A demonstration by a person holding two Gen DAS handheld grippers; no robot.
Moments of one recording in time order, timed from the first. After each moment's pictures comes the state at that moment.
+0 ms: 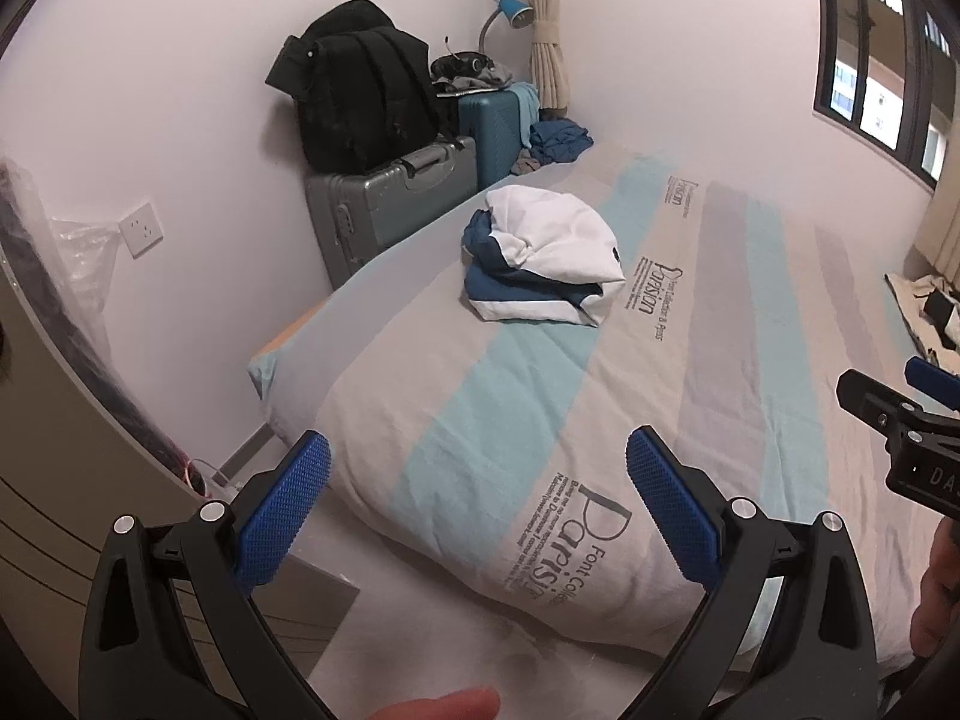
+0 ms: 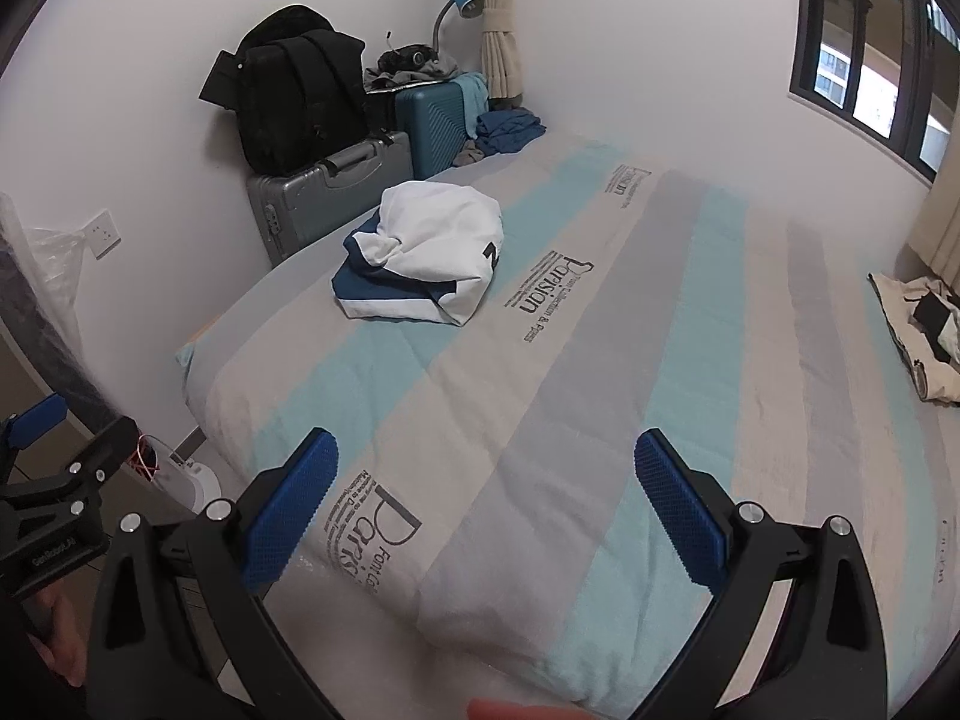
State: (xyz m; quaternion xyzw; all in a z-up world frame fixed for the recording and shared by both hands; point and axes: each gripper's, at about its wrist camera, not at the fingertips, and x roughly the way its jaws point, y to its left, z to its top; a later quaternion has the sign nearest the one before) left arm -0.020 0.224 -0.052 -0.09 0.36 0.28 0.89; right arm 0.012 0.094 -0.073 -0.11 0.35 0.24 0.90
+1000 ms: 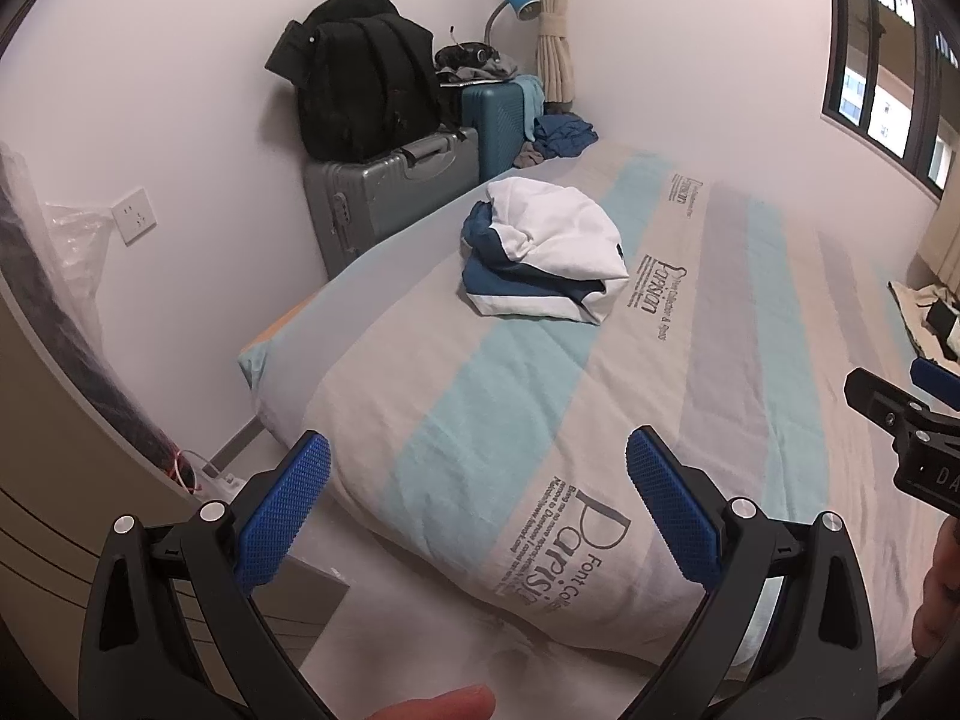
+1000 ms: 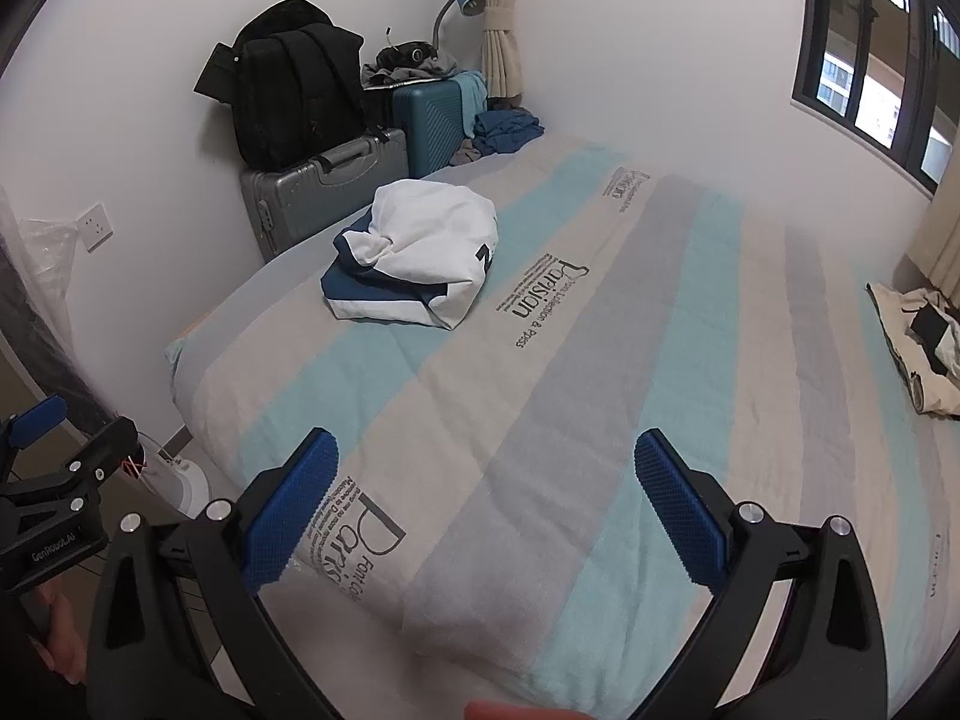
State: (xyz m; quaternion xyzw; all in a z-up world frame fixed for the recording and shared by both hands) left arm -0.010 0.237 -0.062 -0.10 0.36 0.28 0.88; right arm 0.023 0.097 -0.076 -0.12 0.35 0.23 0.90
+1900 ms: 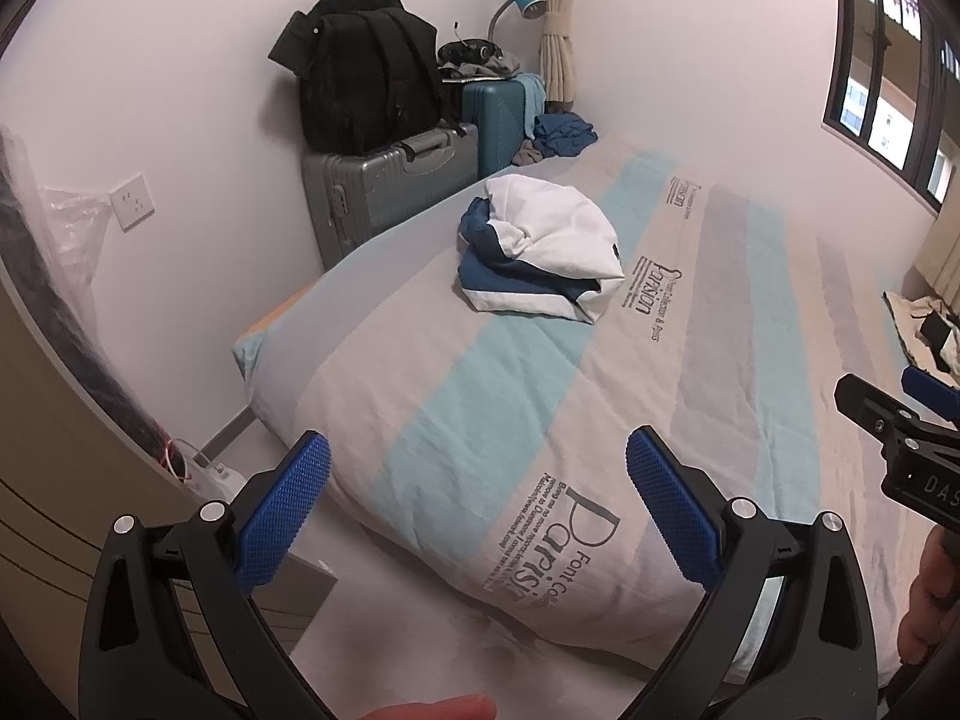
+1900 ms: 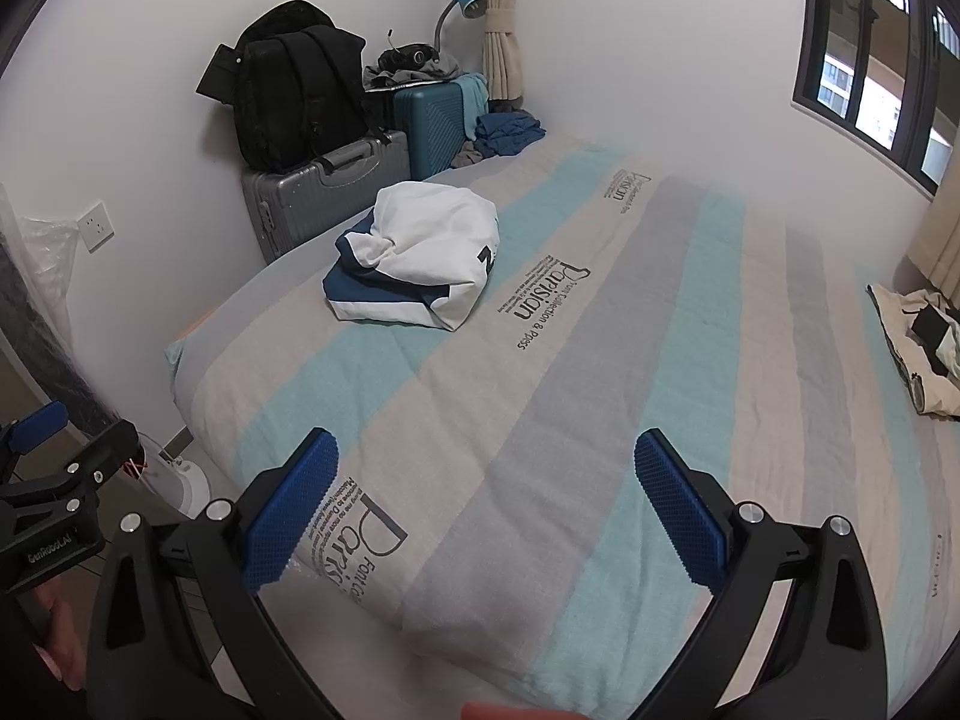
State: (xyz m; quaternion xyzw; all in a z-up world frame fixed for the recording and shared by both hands) left arm -0.010 0.228 -0.068 -0.12 0.36 0.27 0.88; right arm 0.023 0.096 -0.079 -0.12 0.35 0.24 0.90
